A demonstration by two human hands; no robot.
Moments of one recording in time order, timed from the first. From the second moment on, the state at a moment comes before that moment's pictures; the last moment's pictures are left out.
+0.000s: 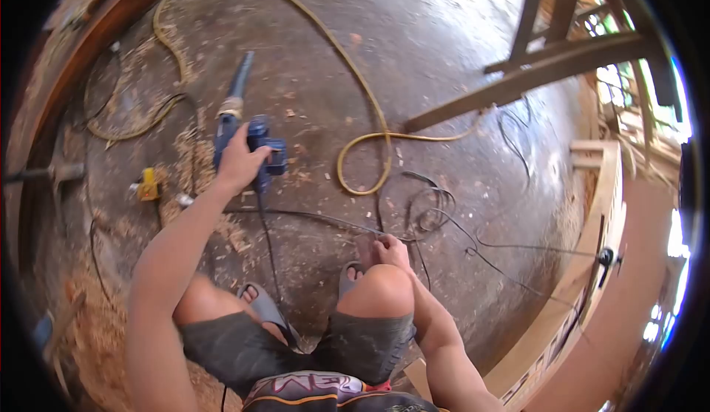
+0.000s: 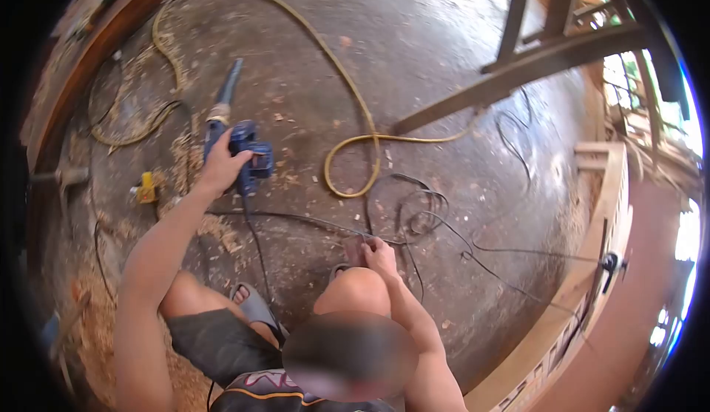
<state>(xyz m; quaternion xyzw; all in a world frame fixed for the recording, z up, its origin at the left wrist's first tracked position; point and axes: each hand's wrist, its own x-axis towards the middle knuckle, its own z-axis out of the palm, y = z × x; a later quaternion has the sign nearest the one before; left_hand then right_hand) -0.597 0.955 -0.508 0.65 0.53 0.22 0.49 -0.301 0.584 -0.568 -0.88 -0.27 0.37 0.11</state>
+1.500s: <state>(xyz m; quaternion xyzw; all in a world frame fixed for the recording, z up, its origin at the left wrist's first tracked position) -0.279 0.830 -0.357 0.89 0.21 0.16 0.36 -0.392 0.032 -0.085 -0.72 0.42 -0.49 0.27</state>
